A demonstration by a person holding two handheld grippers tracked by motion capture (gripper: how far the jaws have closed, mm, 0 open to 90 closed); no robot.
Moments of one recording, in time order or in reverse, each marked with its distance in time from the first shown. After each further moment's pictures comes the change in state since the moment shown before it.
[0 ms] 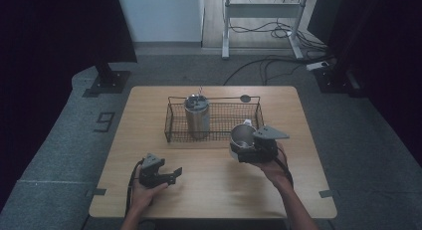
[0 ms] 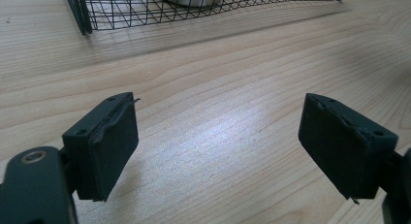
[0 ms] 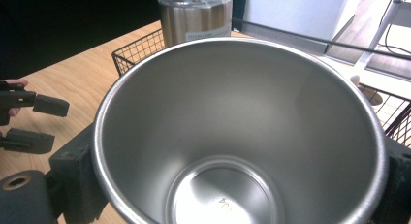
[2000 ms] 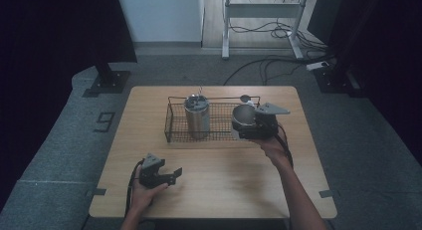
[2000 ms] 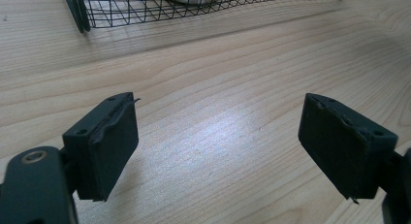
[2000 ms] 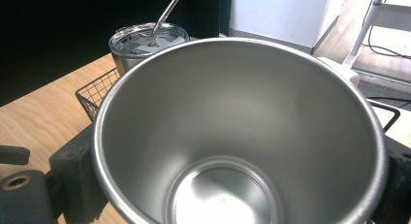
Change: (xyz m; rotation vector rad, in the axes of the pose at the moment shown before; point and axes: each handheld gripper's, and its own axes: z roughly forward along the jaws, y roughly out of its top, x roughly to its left) left arm 0.000 -0.001 0.000 0.006 -0.002 0.003; right arm -0.036 0.044 0.024 -0.007 -0.041 0.042
